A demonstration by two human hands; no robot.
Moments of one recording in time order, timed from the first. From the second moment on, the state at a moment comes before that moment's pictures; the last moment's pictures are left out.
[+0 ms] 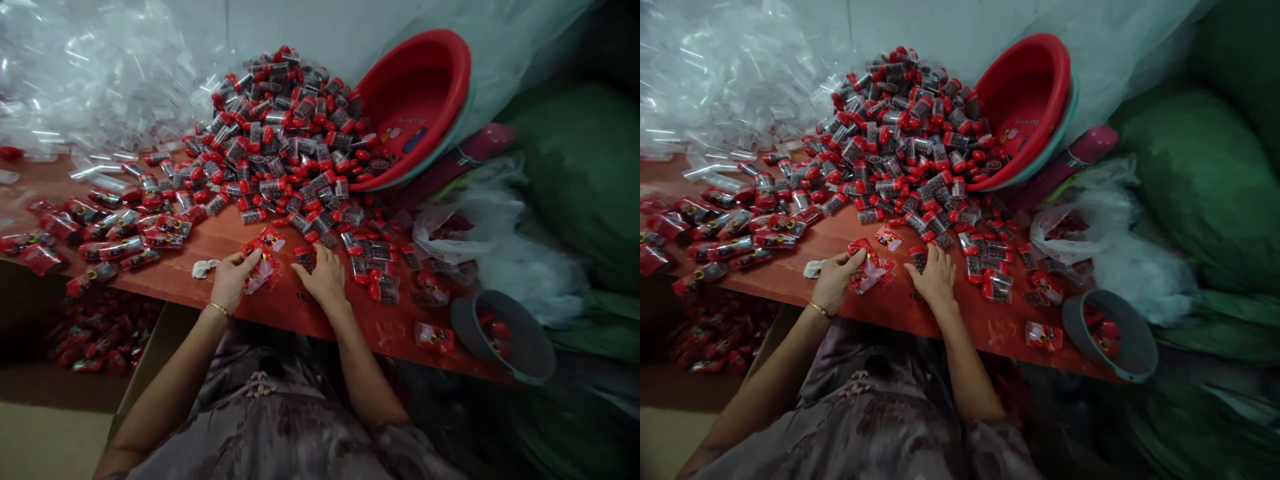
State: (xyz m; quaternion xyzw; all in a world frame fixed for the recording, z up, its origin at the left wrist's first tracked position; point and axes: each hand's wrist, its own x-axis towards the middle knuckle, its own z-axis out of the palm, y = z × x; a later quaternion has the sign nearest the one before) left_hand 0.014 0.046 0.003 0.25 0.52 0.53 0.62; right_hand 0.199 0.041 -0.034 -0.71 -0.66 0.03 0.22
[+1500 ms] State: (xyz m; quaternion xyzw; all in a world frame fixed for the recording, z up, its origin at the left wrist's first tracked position) left_hand 0.029 0.025 0.004 0.23 0.51 0.45 0.70; right_hand 0.202 -0.035 -0.024 -0.45 -0.77 0.08 0.45
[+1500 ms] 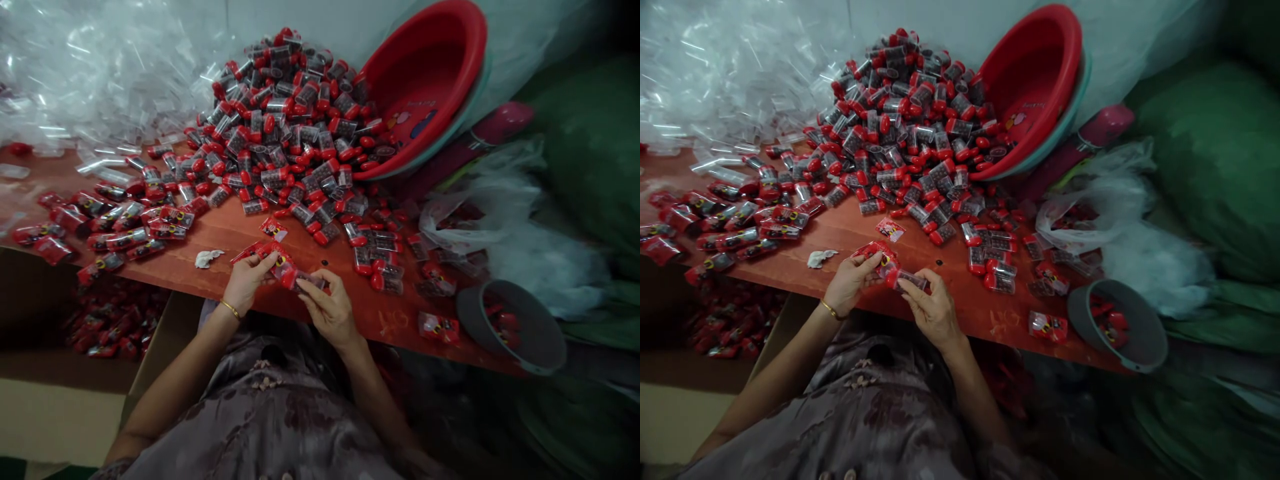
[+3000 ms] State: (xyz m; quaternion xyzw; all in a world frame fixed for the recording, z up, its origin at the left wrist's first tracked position) left_hand 0.096 -0.009 -0.004 0.30 0.43 0.43 0.74; right_hand 0.194 -0.034 -0.038 -0.50 -0.39 0.53 0.56
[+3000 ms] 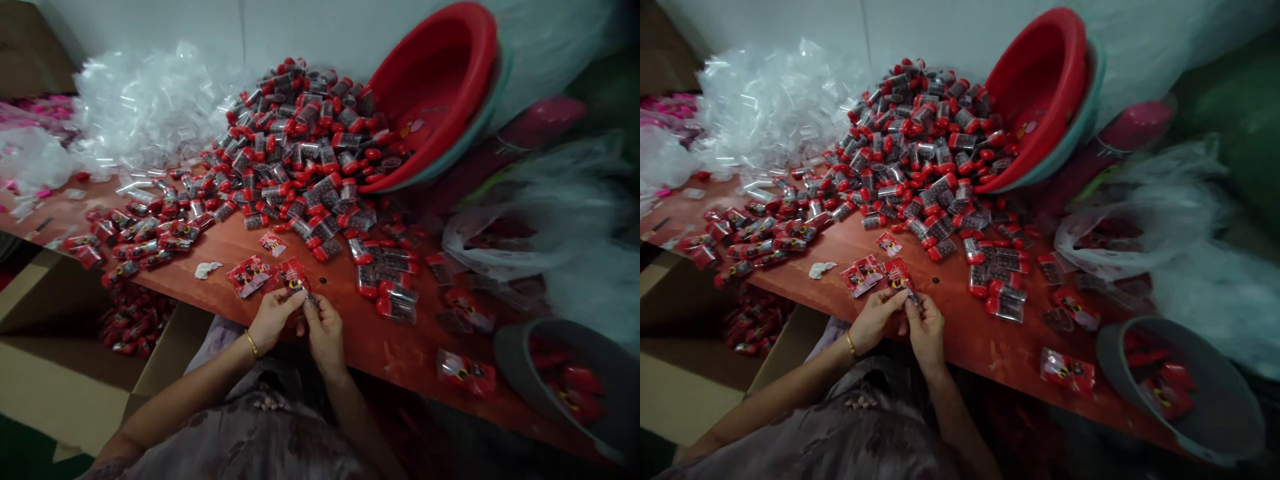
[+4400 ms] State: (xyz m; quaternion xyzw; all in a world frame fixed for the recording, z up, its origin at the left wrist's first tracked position) left_hand -0.116 0.104 -0.029 0.75 0.62 0.21 -0.06; right_hand 0.071 0.150 0.032 -0.33 -0.89 0.05 0.30
